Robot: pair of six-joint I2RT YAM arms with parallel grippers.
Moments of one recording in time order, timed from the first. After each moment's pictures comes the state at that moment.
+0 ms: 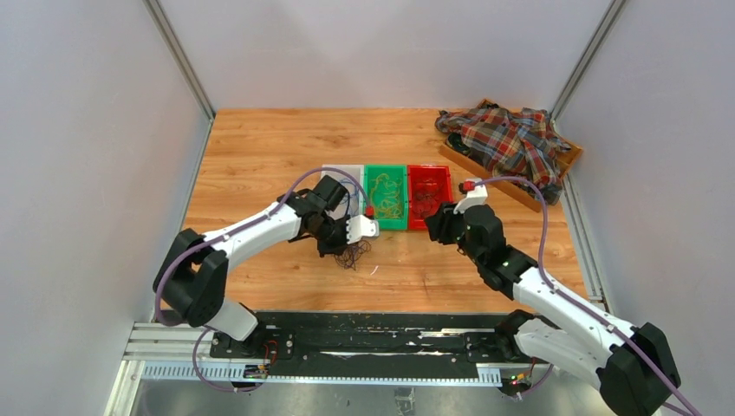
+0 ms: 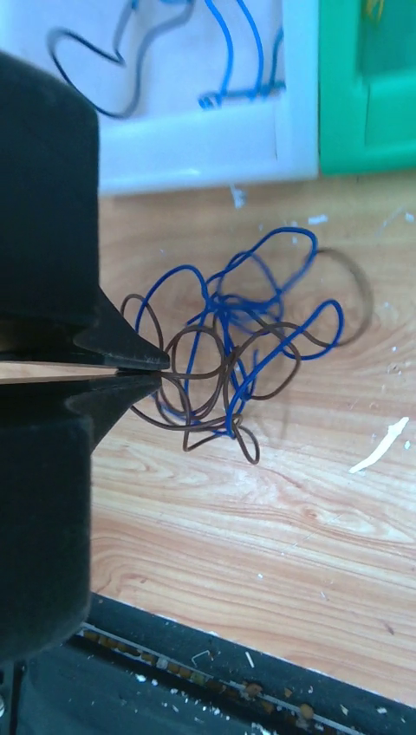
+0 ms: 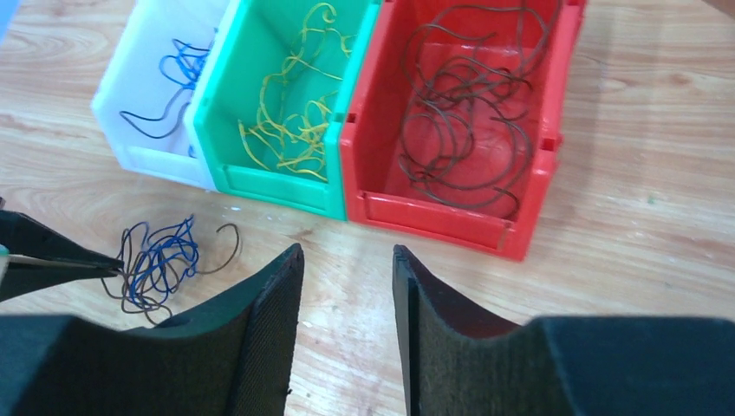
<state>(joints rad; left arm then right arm) -0.62 1.52 0.96 -0.66 0.40 0.80 0.62 0.90 0.50 0.00 0.19 0.40</state>
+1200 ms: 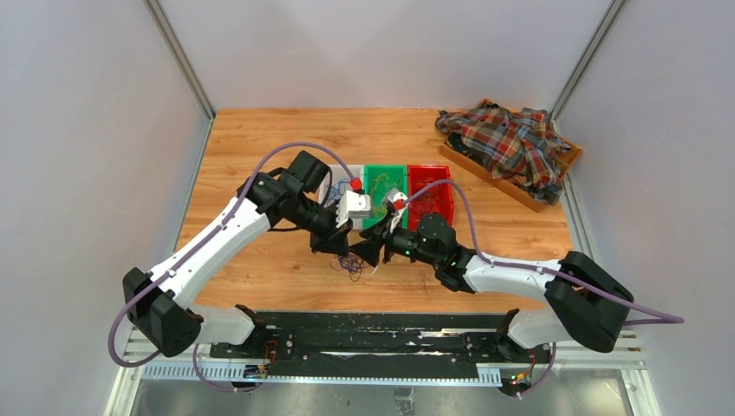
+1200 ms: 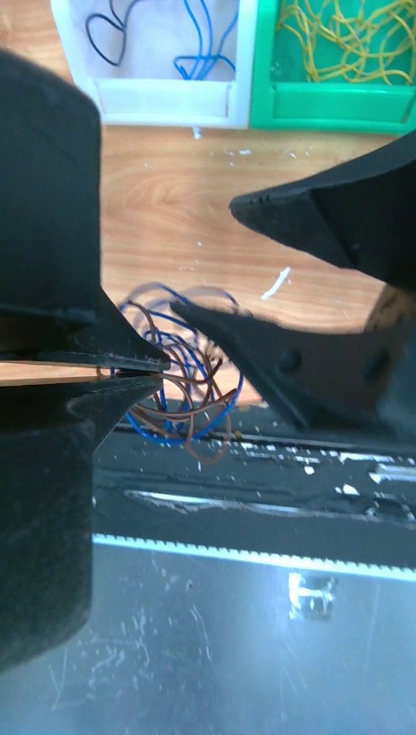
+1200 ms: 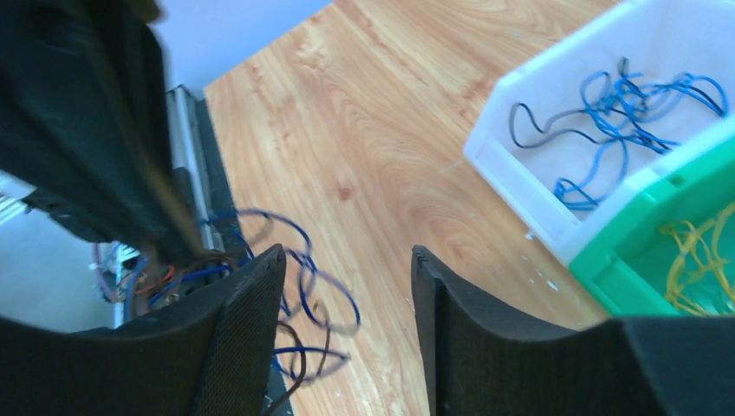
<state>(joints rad) -0.62 1.30 1.26 -1.07 0.69 0.61 0.92 1.35 0.55 0.70 -0.29 0.32</state>
